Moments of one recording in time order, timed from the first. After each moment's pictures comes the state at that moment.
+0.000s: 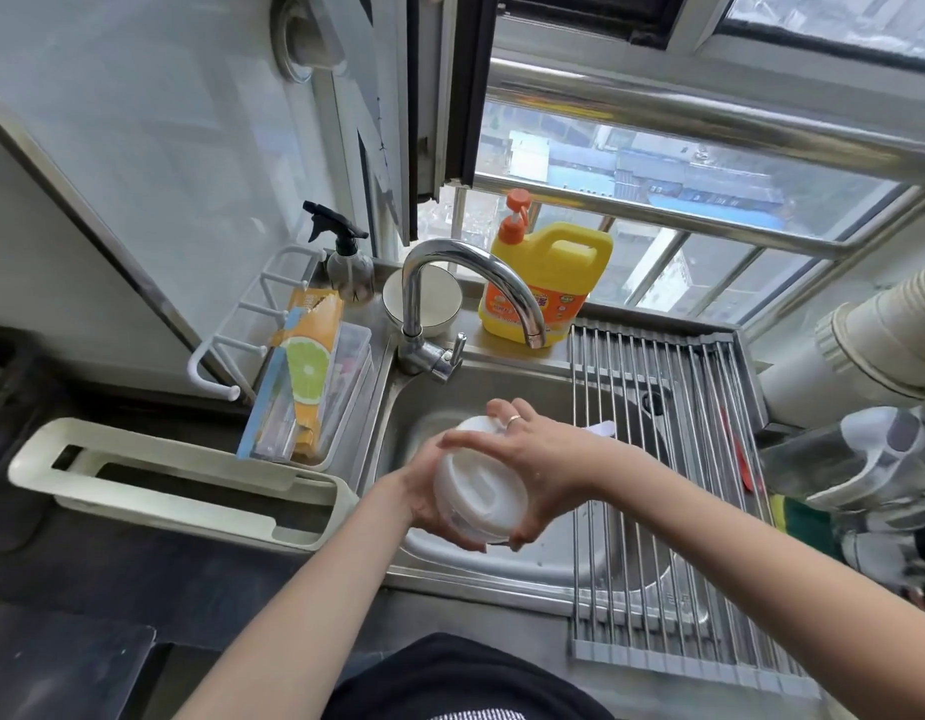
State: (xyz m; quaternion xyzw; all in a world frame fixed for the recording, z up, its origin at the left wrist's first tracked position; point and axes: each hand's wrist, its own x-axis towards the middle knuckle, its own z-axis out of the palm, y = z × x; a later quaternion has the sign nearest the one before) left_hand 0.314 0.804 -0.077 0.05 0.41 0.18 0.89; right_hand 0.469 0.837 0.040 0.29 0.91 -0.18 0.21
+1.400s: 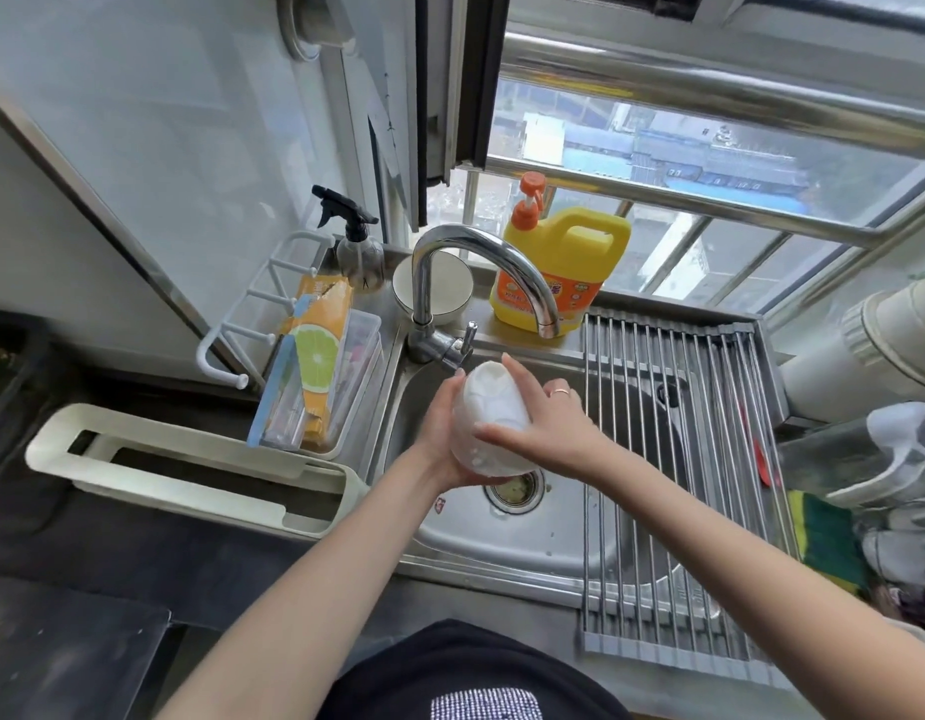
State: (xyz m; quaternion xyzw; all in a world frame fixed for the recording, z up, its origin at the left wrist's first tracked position) left_hand 0.332 0.826 -0.054 0.02 0.41 0.40 0.82; right_hand 0.462 0.844 0.005 0.60 0.72 -0.35 0.02
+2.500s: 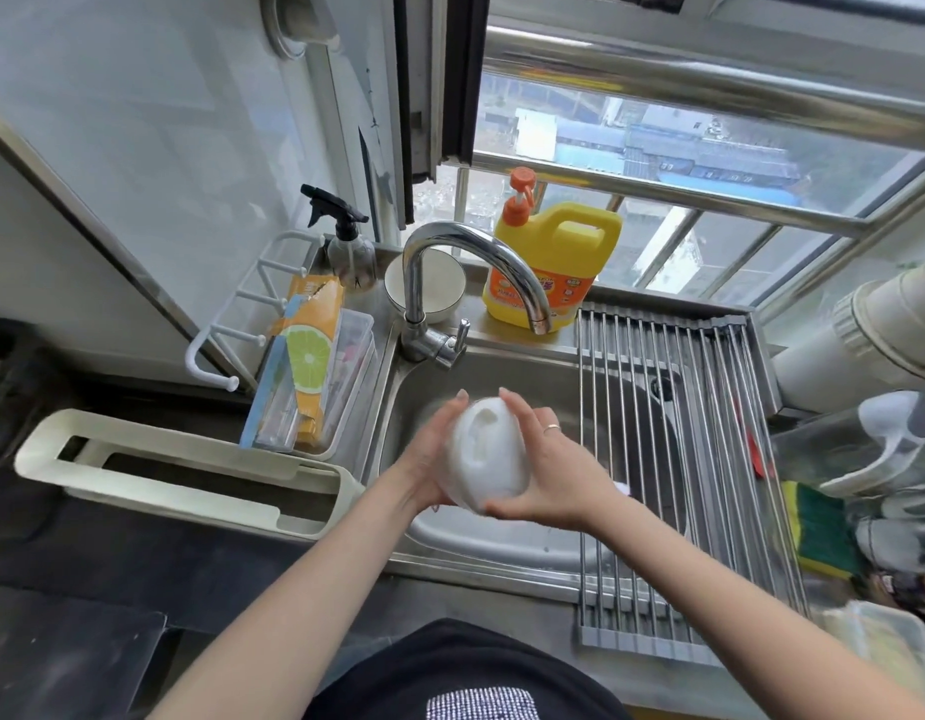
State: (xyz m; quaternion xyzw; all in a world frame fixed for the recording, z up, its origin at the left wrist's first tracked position) left_hand 0.322 0.807 -0.083 0.06 0.43 0.38 0.82; right_hand 0.489 0.811 -0.021 0.50 0.81 -0.31 0.02
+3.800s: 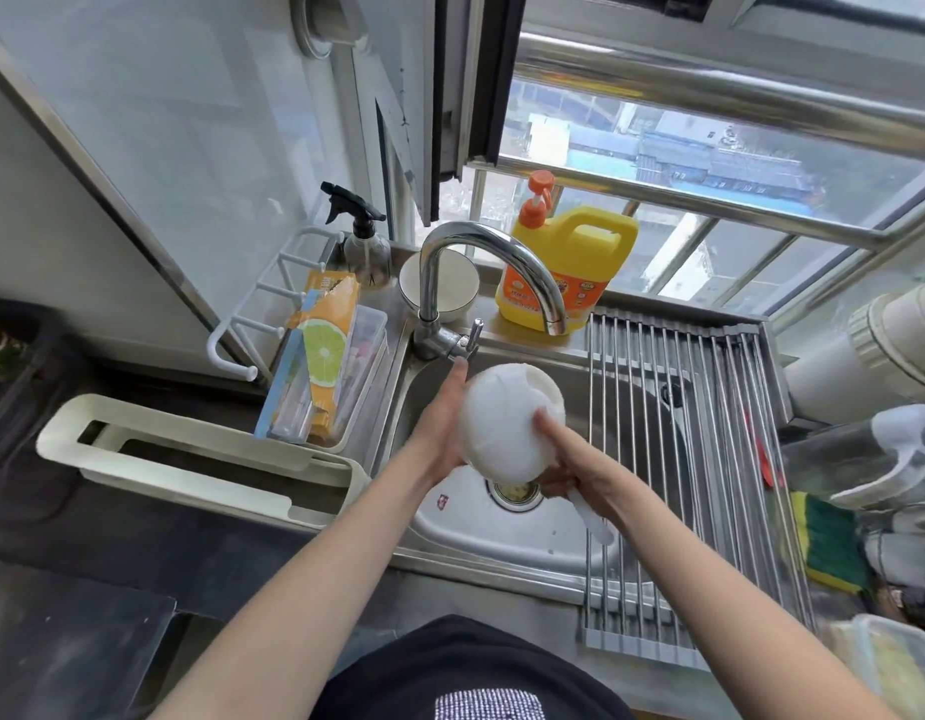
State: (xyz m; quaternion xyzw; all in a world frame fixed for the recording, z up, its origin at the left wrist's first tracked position) left_hand 0.319 0.819 -0.042 0.15 0.52 0.42 0.73; right_hand 0.493 0.829 -0.032 0.57 0.36 -0.73 -0.12
